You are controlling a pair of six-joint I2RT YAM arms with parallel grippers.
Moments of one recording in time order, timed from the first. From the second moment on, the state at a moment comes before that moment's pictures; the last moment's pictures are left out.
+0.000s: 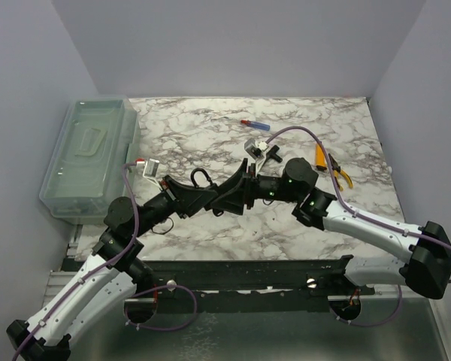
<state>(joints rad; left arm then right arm) -0.64 0.49 0.51 0.18 0.33 -0.95 0.90 1.22 0.83 0.45 -0.55 0.57</state>
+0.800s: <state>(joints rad) -0.64 0.55 0.61 0.04 0.32 -0.84 0.89 1.25 0.81 0.47 -0.65 0.58</state>
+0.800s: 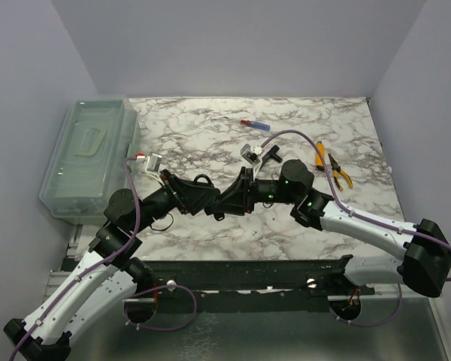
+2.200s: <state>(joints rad) -0.64 0.61 0.65 -0.14 0.12 -0.79 0.89 1.21 0.78 0.26 -0.57 0.45</state>
